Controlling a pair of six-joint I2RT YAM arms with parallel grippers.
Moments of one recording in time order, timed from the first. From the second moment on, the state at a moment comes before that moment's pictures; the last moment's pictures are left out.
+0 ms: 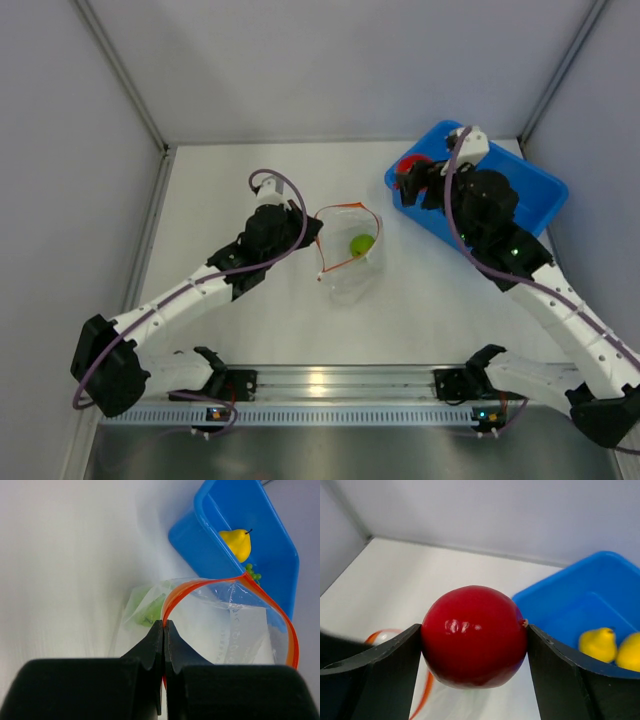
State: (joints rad) left arm -0.70 1.20 0.86 -0.01 -0.20 -0.82; right arm 0.65 1.00 1.14 -0.22 0.25 0.12
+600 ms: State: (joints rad) left arm -0.70 1.20 0.86 -0.03 -0.17 -0.81; right arm 0.10 1.45 1.30 -0.34 0.34 0.29
